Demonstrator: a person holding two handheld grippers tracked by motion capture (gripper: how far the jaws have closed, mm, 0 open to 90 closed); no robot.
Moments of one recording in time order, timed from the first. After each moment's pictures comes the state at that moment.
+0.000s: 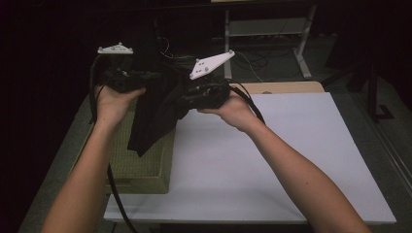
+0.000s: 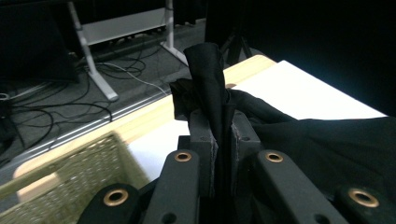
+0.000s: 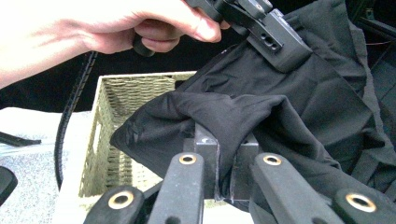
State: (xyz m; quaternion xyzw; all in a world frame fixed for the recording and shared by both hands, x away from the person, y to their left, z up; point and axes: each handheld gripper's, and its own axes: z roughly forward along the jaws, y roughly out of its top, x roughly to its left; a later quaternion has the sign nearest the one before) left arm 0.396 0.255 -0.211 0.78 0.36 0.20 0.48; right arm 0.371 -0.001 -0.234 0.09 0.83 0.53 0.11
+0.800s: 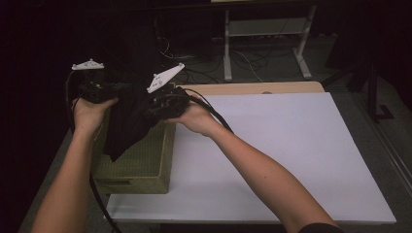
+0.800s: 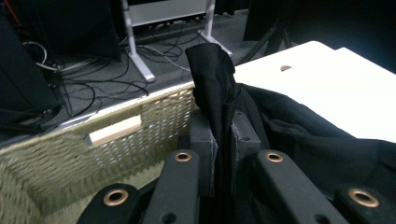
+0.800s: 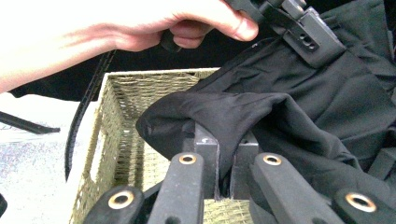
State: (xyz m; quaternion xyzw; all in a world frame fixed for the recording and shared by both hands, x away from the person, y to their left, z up) left arm 0.416 0.340 -0.257 0.76 0.42 0.22 0.45; right arm 0.384 0.089 -0.266 0.07 0.86 0.50 0.07
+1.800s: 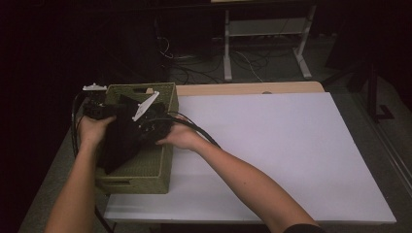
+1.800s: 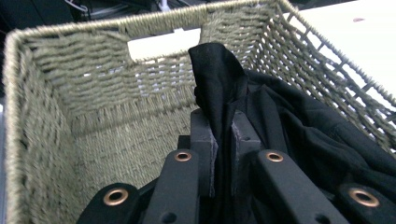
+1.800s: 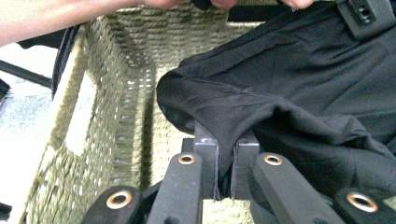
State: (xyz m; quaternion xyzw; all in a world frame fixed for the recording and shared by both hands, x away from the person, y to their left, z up) left arm 0.439 0.376 -0.340 0.75 0.49 0.20 0.39; right arm 0.385 0.140 -0.336 0.06 0.91 0.42 0.03
